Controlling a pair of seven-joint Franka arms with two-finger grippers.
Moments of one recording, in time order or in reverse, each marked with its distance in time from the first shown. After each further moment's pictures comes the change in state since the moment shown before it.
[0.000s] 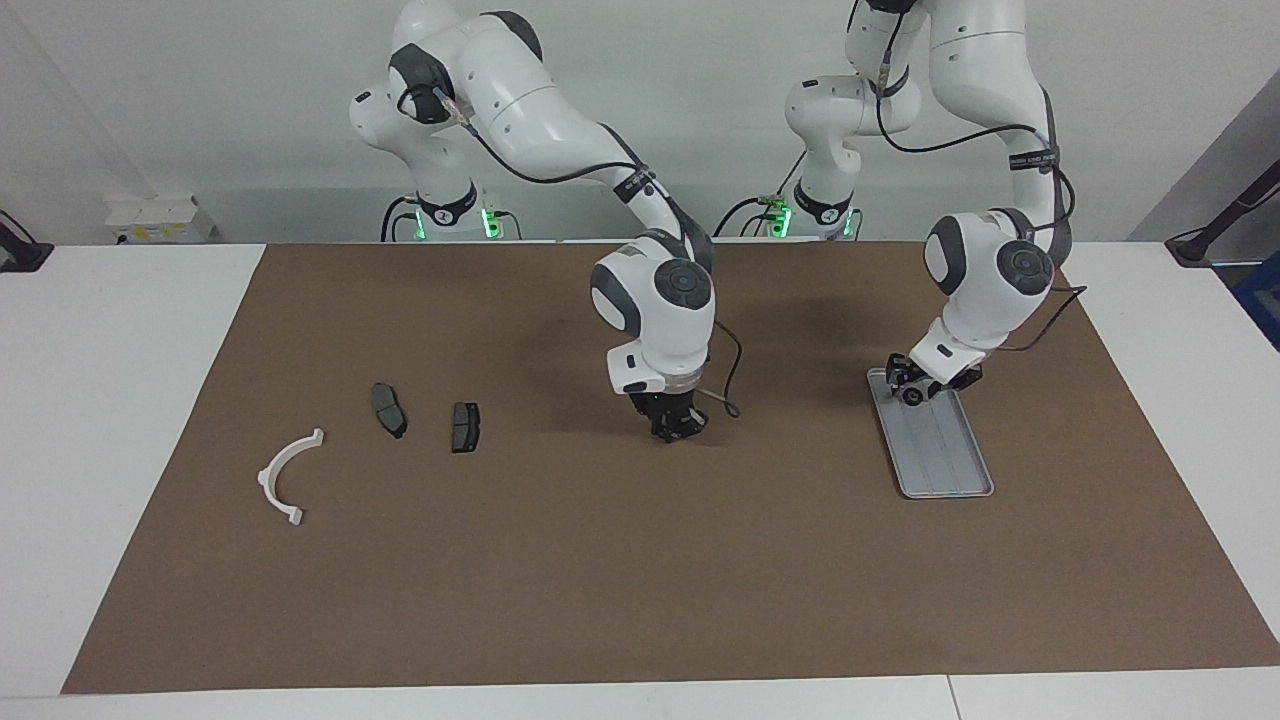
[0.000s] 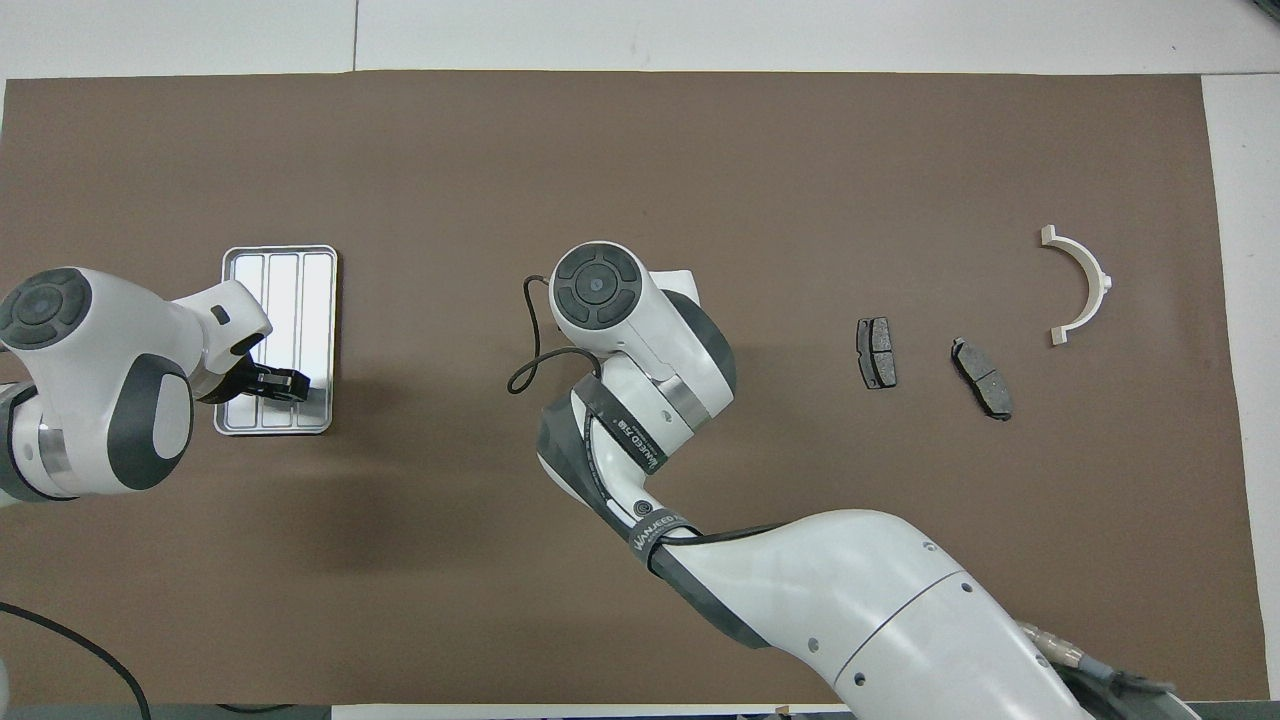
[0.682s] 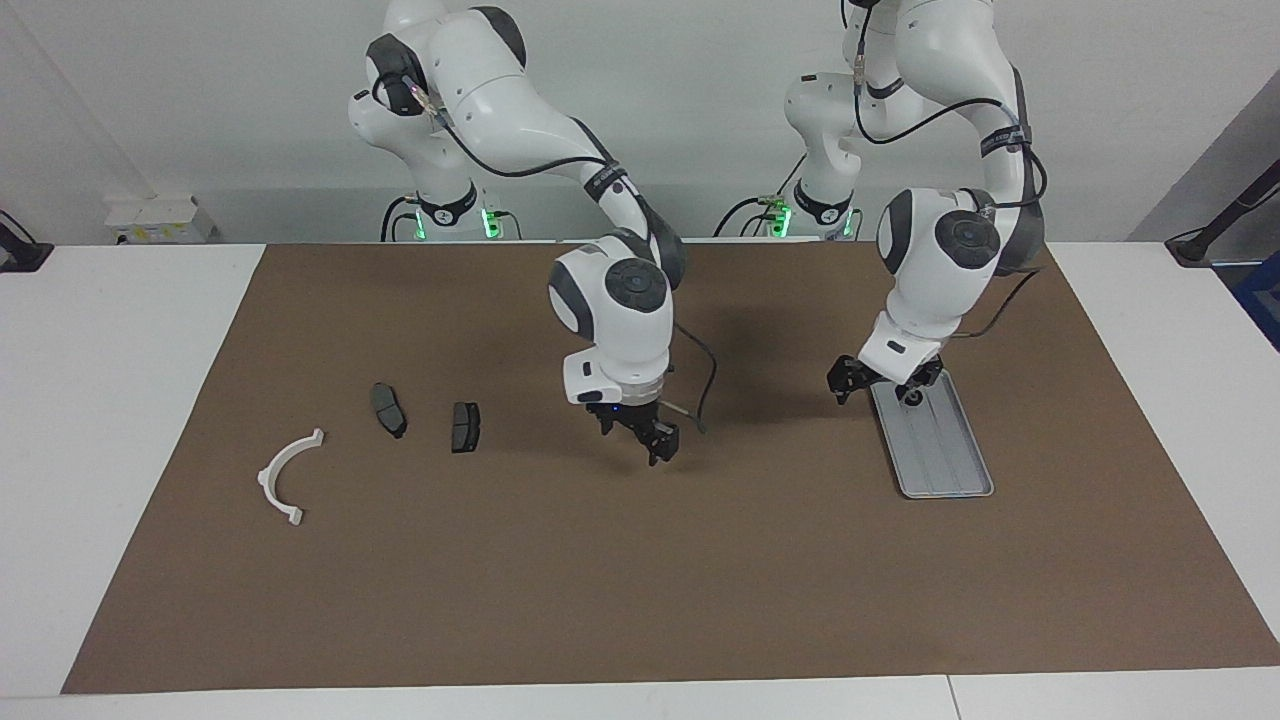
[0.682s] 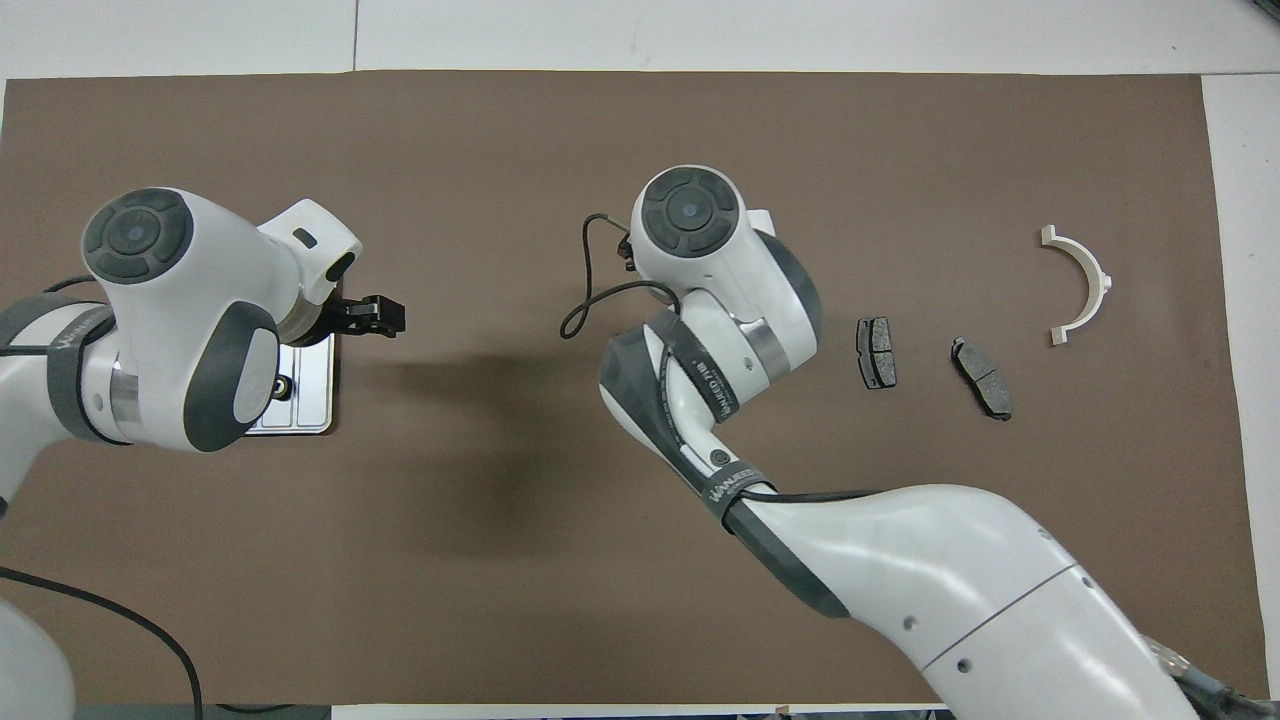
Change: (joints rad) left arm -0.221 0.012 -0.013 0.213 -0.004 -0.122 -0.440; right arm -0.128 -0.082 -0.012 0.020 -0.002 -0.078 -0.138
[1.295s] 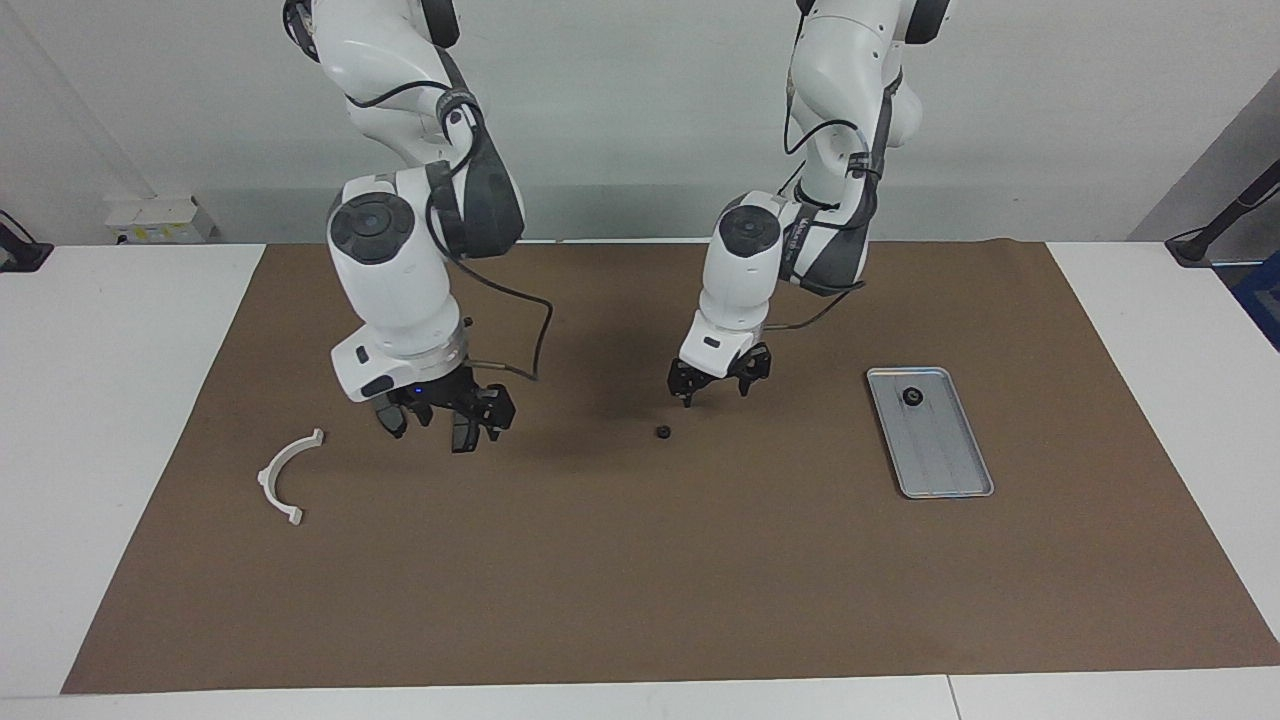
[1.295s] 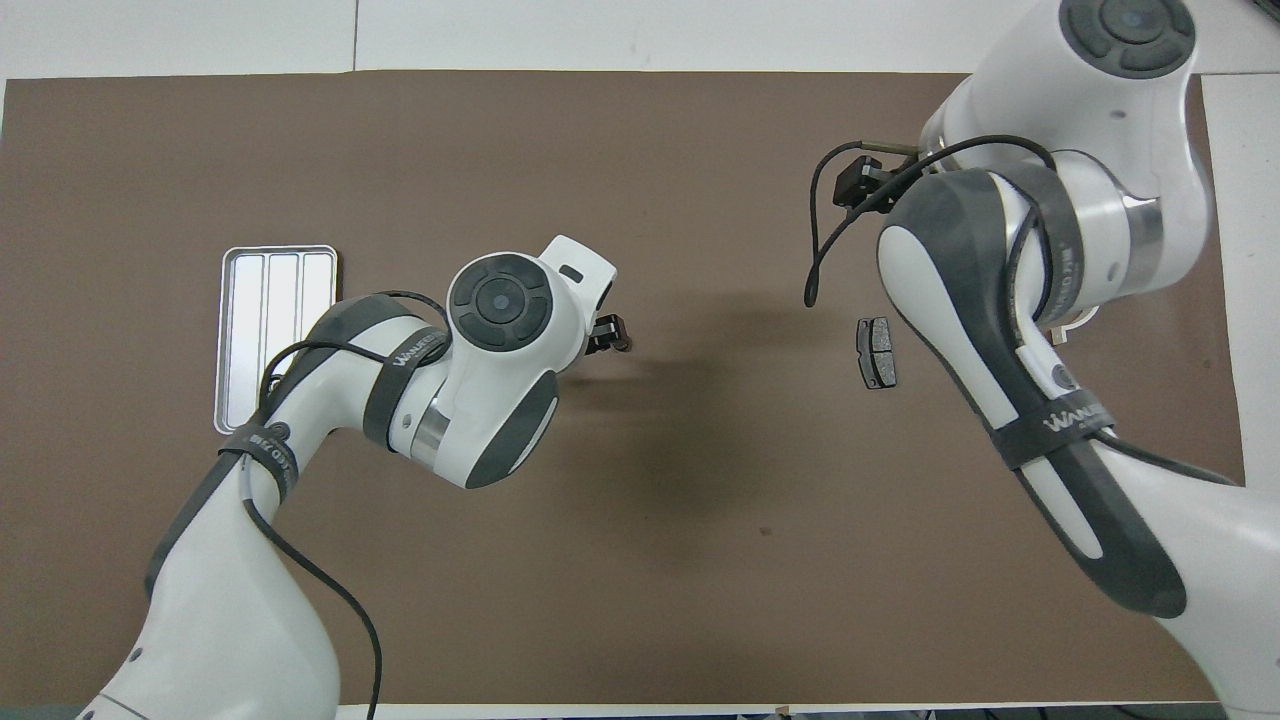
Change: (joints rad) left arm -0.373 0.190 0.001 0.165 0.000 0.081 -0.503; right arm -0.314 -0.204 0.001 0.003 0.063 -0.236 -0.759
